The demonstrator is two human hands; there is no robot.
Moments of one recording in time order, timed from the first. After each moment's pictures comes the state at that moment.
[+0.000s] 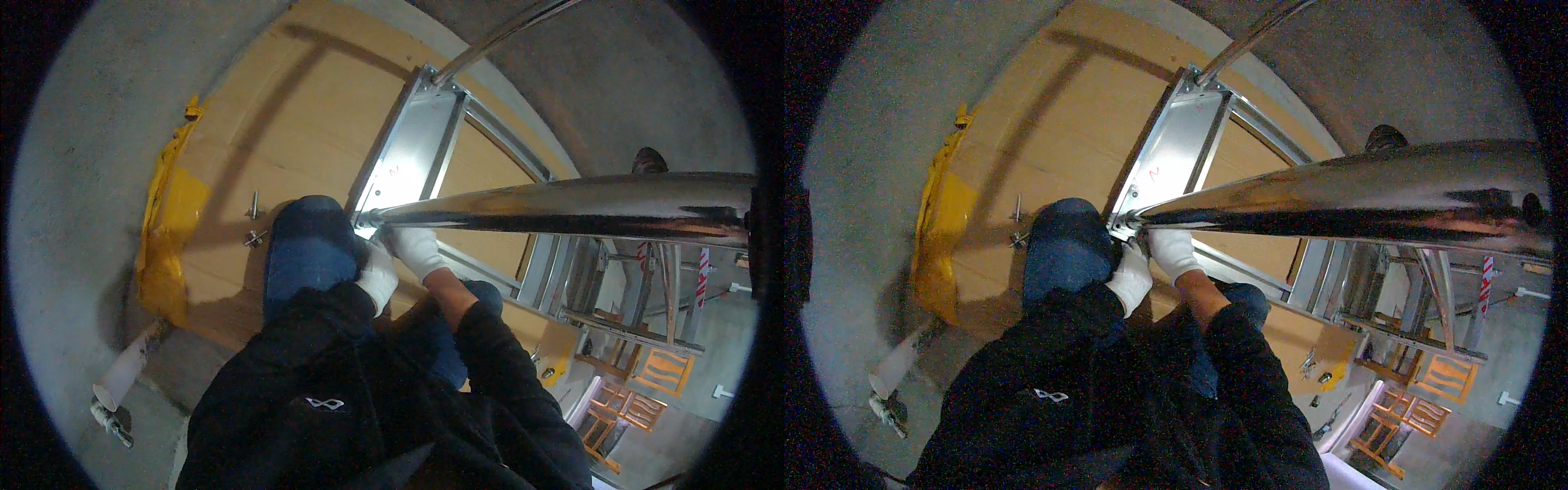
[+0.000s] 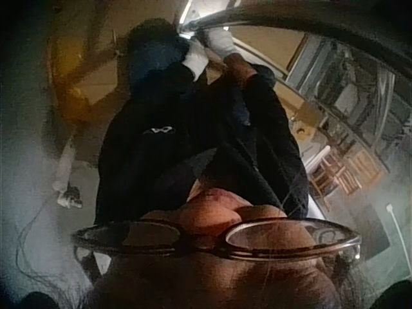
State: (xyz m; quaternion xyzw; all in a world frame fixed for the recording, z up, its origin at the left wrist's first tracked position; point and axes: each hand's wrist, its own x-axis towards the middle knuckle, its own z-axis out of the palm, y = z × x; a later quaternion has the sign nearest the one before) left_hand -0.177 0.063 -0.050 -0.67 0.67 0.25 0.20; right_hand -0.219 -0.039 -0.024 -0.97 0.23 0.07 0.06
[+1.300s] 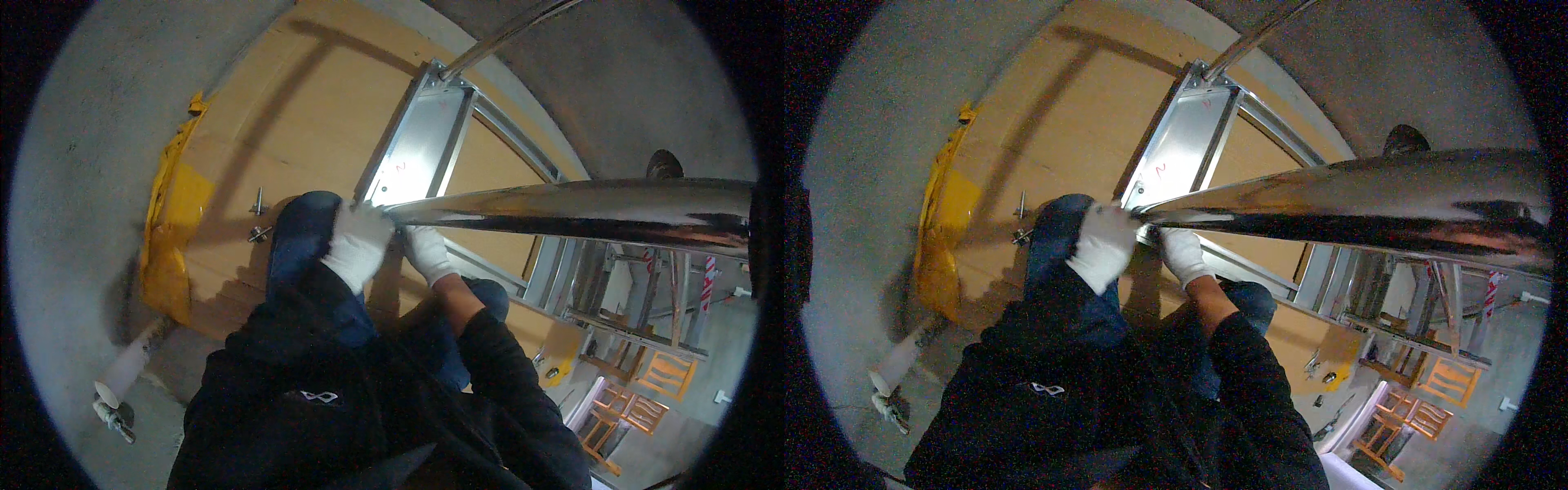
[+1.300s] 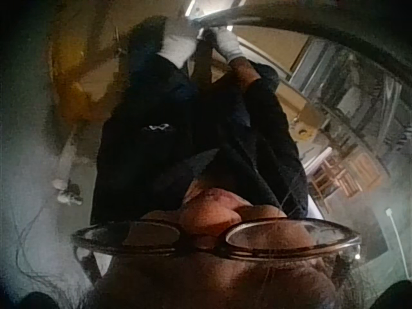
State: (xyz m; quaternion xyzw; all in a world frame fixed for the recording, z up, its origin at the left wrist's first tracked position) left_hand -0.078 0.082 0.040 -0.77 0.62 0.04 -0.16; right_hand -0.233 -0.033 -0.017 -0.95 0.28 0.14 0.07
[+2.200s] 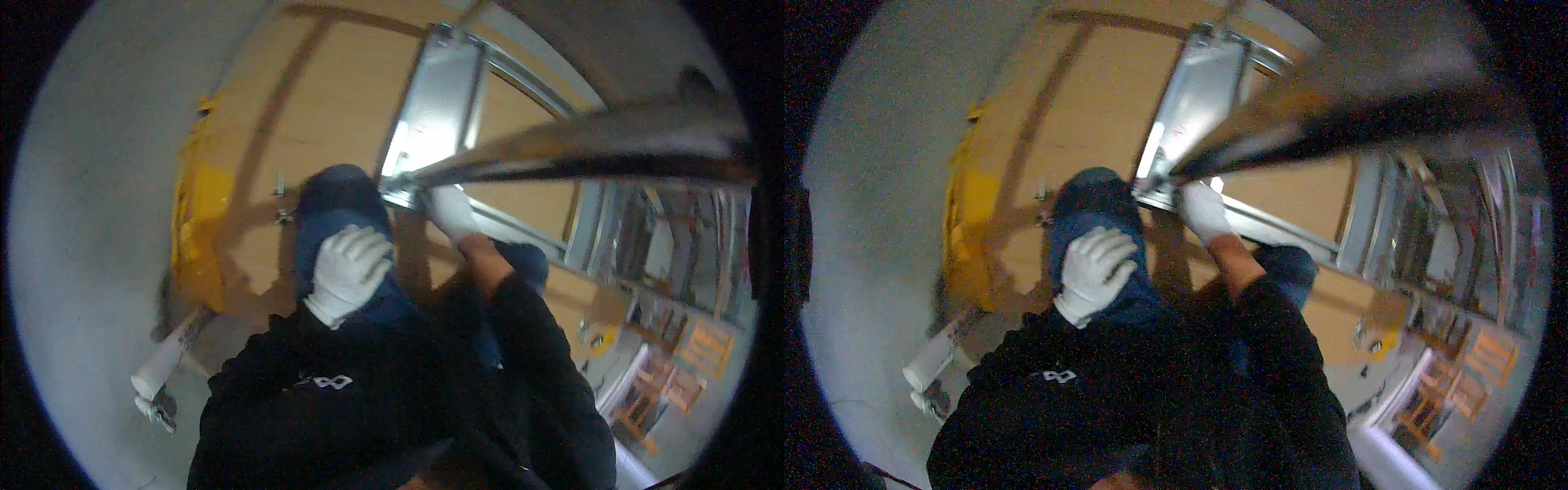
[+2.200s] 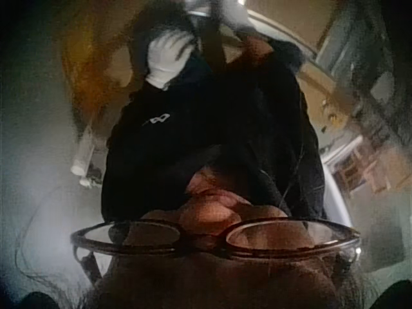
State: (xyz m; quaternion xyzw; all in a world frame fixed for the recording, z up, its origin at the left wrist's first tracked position) left_hand -0.076 0.181 0.074 -0.68 0.62 0.15 -0.36; right_hand -0.216 -0.034 -0.009 -0.88 0.41 0.15 0.21
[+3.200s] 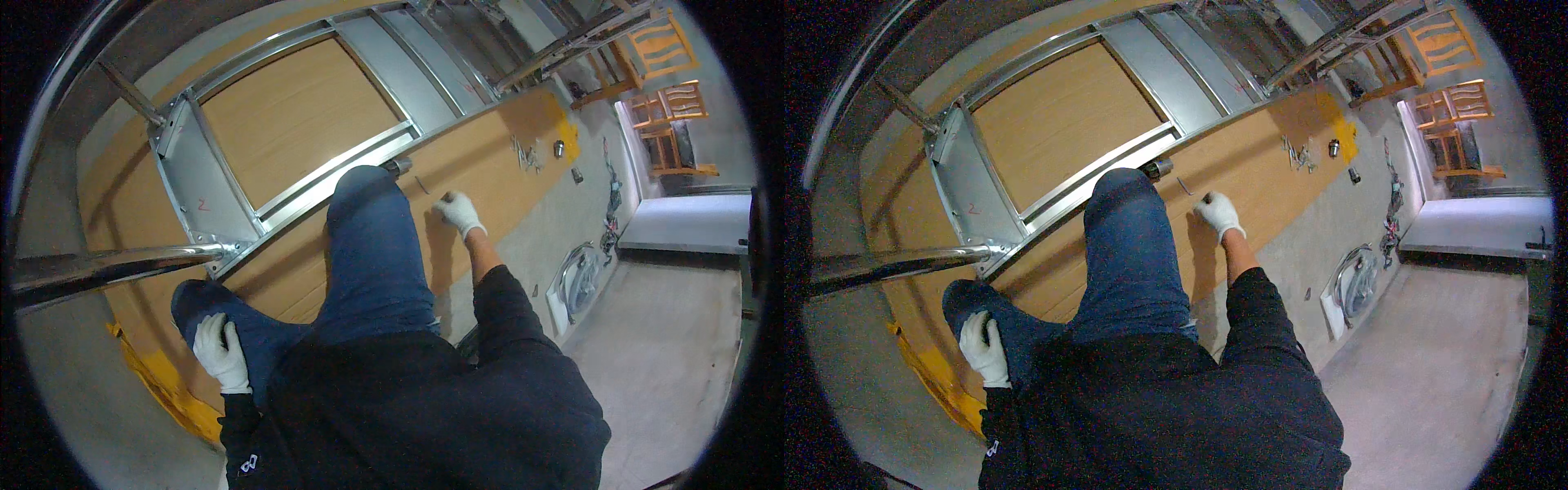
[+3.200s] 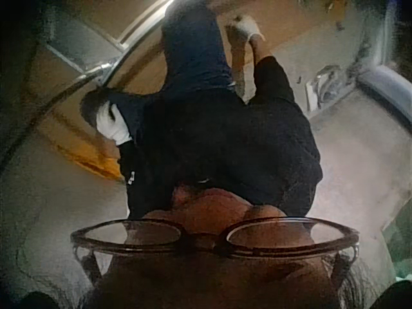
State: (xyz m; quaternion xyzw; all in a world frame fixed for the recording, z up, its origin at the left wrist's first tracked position) left_hand -0.101 0.174 0.070 -0.68 0.70 0.06 -0.22; right_hand -0.665 0.063 -0.048 -0.47 0.81 -0.12 0.32
